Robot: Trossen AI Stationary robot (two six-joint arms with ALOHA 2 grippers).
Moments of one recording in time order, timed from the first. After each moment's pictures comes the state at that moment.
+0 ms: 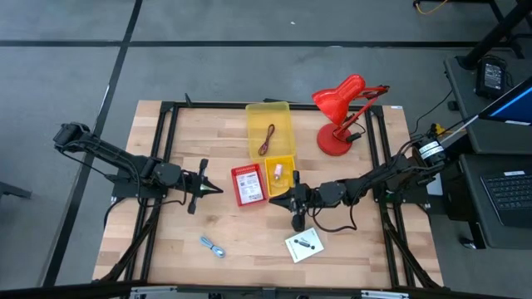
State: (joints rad) left arm -0.31 0.72 0.22 0.18 -0.20 0.14; right arm 0.34 1.65 0.68 0.89 0.32 0.12
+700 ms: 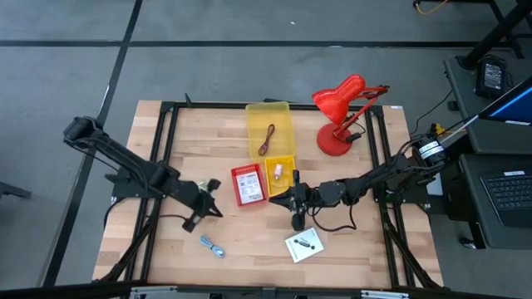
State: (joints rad) left arm -0.44 1.02 0.50 -0.10 -0.04 0.03; right arm 0.34 1.65 0.68 0.89 0.32 0.12
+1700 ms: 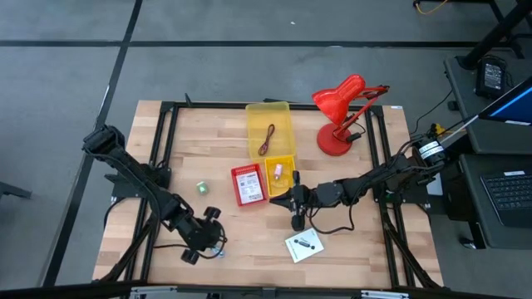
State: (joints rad) left arm -0.71 1.44 0.85 -0.40 -0.09 -0.40; right arm 0.34 1.65 0.68 0.81 0.32 0.09
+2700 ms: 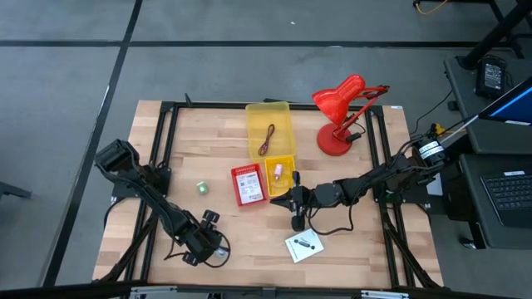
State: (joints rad) left arm -0.76 1.68 0.86 -0.48 -0.14 -0.41; right arm 0.34 1.65 0.68 0.77 0.32 0.07
